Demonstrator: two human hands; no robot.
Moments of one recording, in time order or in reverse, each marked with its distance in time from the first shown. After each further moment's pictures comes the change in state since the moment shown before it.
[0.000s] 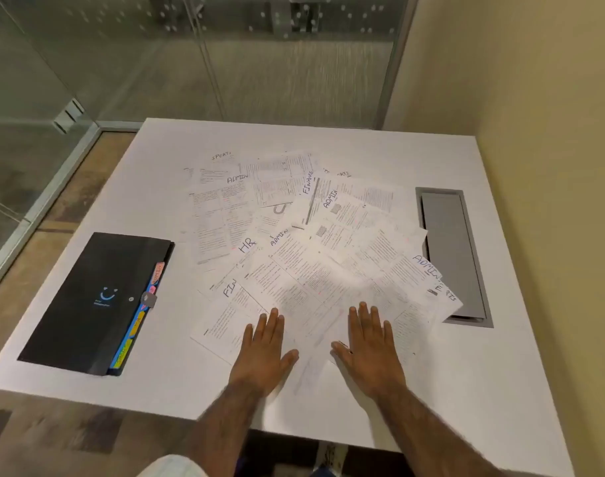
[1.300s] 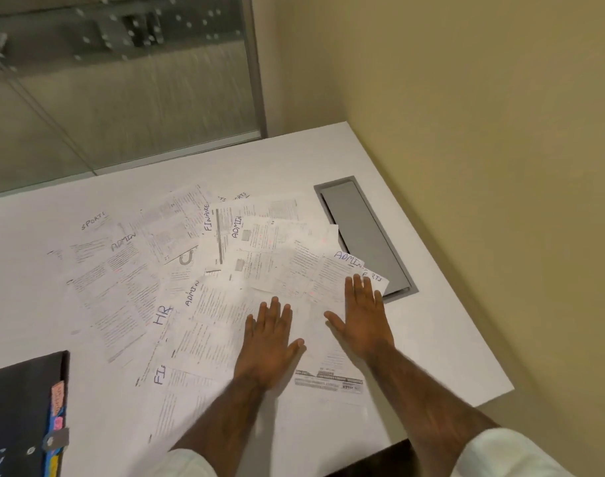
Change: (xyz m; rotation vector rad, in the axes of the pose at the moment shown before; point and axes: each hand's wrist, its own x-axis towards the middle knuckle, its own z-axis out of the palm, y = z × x) left_hand 0.097 0.090 -0.064 0.202 0.054 0.401; right_hand 0.035 0.075 -0.053 0.162 0.246 0.416
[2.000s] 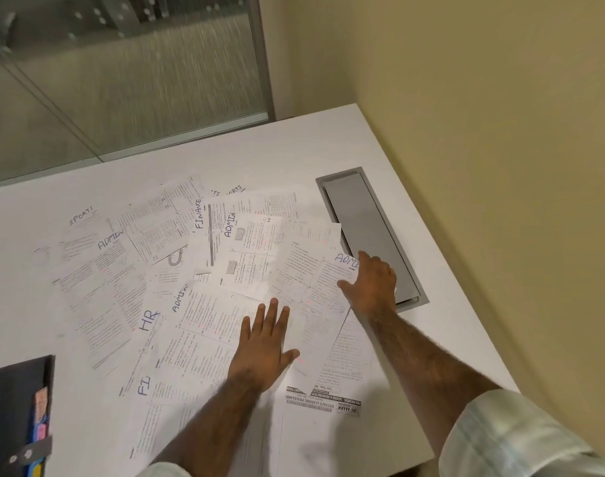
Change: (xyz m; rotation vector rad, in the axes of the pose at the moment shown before) left_hand 0.044 -0.008 0.019 0.033 -0.096 0.011; right_hand 0.107 0.028 -0.011 0.200 0.169 0.149
